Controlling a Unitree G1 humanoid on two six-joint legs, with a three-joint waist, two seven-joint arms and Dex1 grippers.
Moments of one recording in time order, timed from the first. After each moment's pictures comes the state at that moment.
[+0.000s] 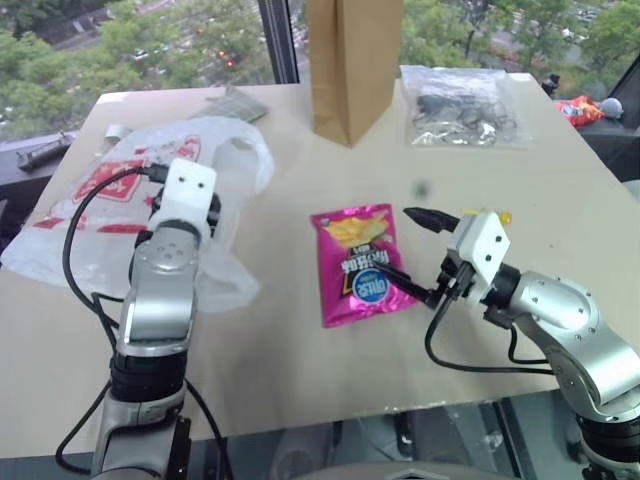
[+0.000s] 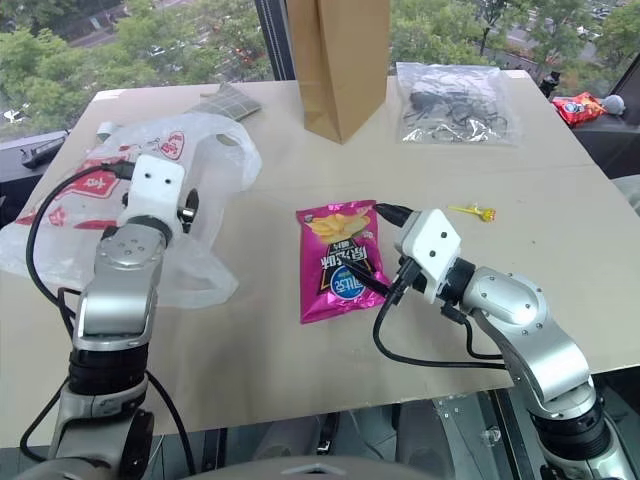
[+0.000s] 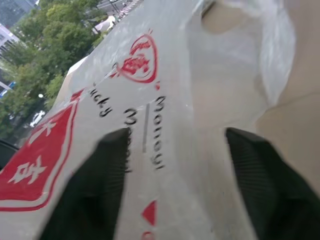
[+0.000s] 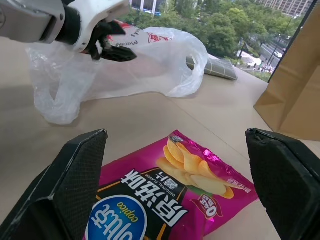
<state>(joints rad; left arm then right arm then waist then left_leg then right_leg) -0.45 0.50 0.08 -0.33 0.21 0.94 -0.10 -0.21 -0.51 0.12 -0.69 0.36 0.50 0.59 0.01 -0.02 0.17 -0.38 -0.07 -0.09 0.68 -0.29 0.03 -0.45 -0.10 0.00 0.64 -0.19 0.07</state>
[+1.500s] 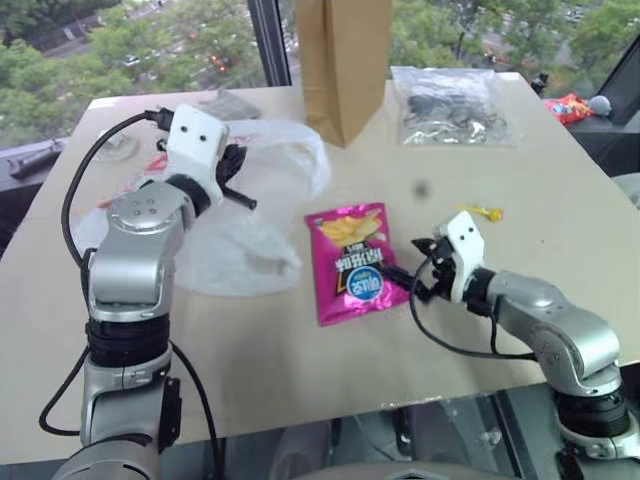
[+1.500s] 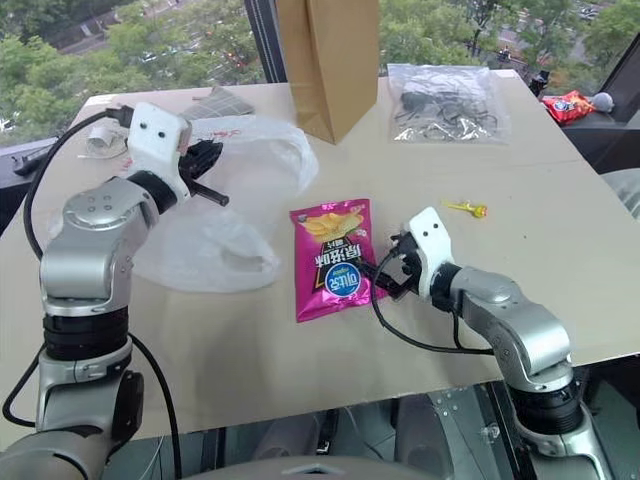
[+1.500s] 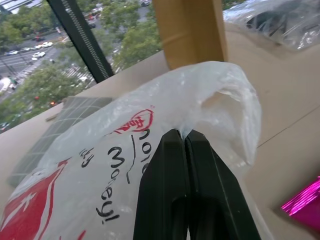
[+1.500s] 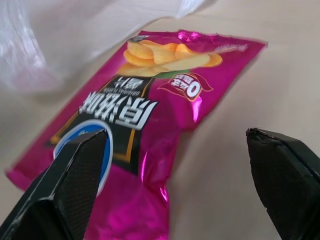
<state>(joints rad) -0.59 0.59 0.15 -0.27 -0.13 0.79 -0.44 -0.32 -0.32 0.02 -0.48 0.54 1.05 0.42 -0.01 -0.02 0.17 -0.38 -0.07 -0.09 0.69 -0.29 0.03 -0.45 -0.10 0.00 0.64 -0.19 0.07</state>
